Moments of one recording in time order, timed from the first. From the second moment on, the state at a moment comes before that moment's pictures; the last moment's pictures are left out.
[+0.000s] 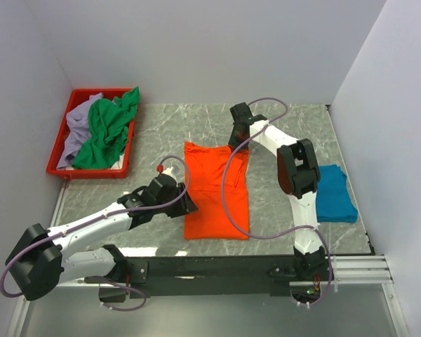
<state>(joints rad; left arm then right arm) -0.78 1.12 0.59 -0.23 0.05 -0.95 0.39 2.24 1.80 -0.64 0.08 0.66</state>
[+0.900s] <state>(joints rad) -0.77 1.12 0.58 -0.21 0.06 -0.95 0.41 2.24 1.79 -0.63 0.10 0.71</state>
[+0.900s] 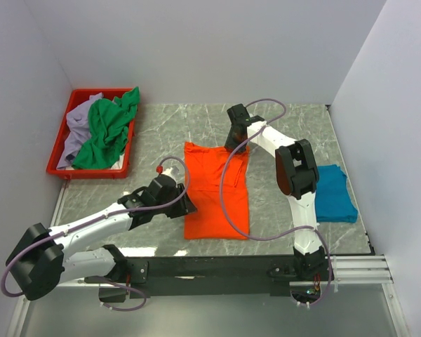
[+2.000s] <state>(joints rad) -0.77 1.17 0.58 -0.18 0.07 -0.94 0.35 2.13 1.71 -0.62 0.15 0.69</state>
